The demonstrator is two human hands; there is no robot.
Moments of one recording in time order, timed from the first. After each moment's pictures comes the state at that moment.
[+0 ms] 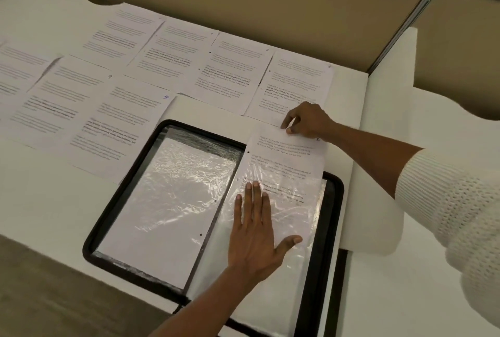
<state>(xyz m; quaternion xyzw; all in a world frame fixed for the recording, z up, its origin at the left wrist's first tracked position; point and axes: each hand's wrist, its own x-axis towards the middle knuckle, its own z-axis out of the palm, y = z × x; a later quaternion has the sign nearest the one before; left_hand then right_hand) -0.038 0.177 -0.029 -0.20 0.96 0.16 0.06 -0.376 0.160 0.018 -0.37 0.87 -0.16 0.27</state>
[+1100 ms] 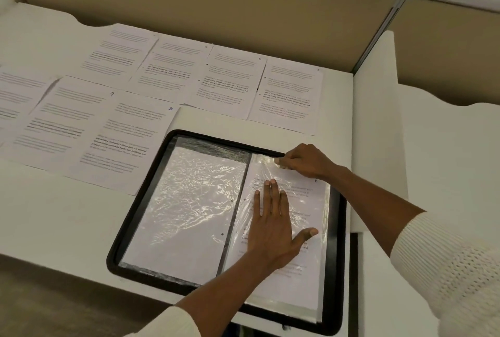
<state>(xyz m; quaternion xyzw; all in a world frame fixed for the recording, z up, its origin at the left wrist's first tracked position) -0.036 0.161 -0.034 -0.13 0.97 0.17 0.10 -0.261 0.203 0.005 -0.30 0.86 -0.24 0.32</state>
